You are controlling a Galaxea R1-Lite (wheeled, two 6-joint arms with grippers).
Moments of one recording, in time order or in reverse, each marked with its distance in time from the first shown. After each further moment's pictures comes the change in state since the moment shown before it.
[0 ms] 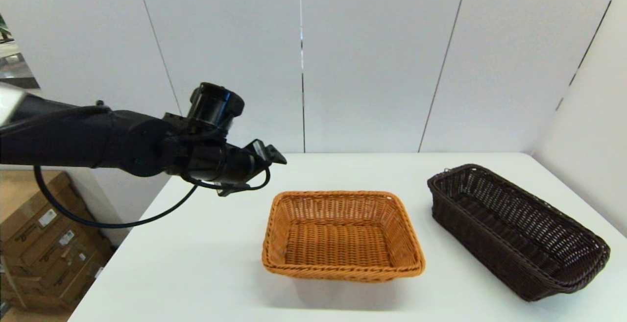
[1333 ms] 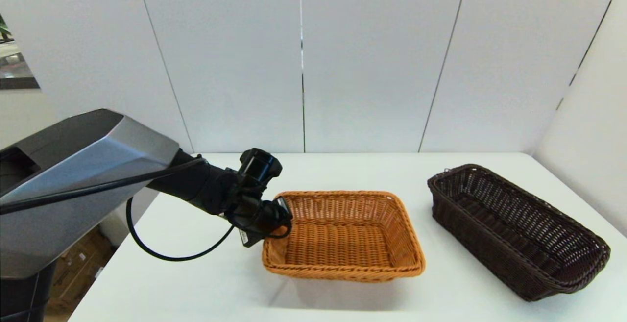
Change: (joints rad) left arm -0.053 0.319 0.031 -0.047 -0.052 -0.107; right arm 0.000 0.000 0.000 0.000 0.000 0.000
